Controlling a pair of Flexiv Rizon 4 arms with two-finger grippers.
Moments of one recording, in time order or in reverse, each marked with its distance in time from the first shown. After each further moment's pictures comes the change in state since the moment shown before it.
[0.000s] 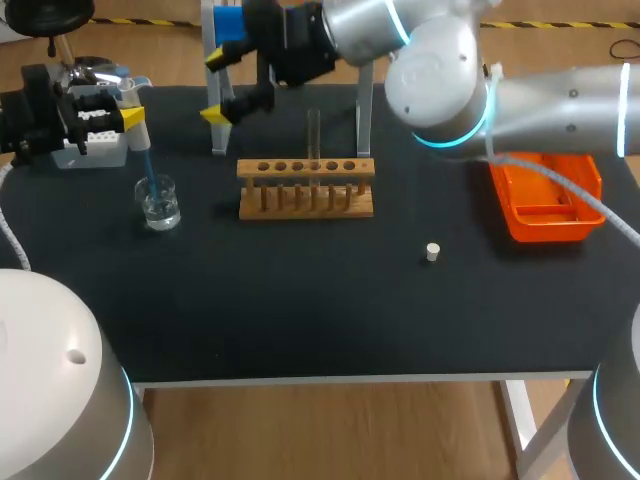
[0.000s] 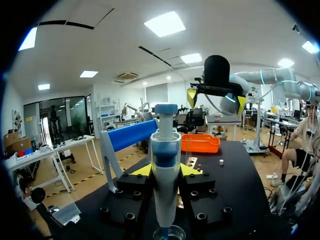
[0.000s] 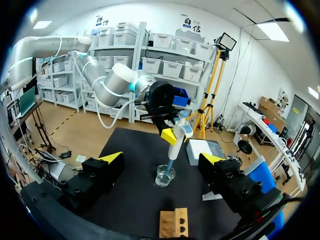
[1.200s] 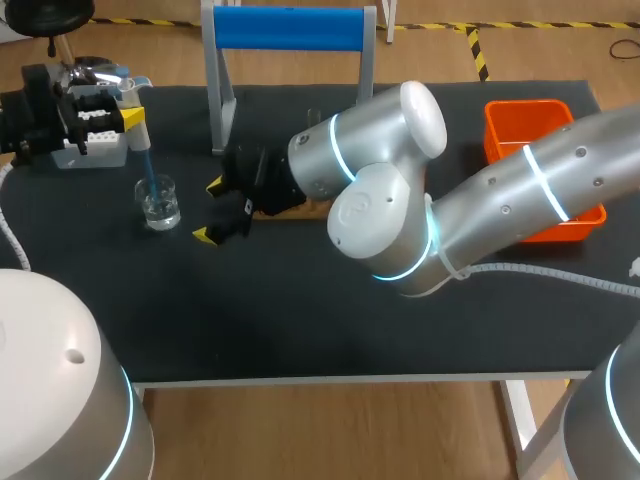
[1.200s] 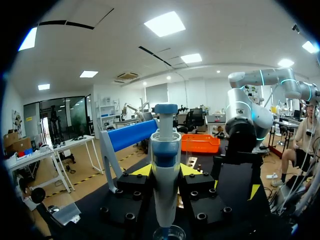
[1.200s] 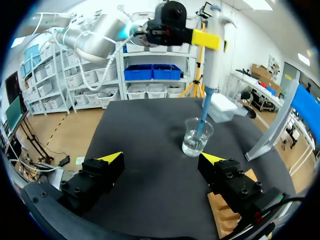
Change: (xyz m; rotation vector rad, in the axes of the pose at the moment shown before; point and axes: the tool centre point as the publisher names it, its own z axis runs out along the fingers) left arm 0.000 0.000 0.000 0.000 0.000 0.000; right arm 0.084 -0.140 0.108 0.114 -0.068 0.185
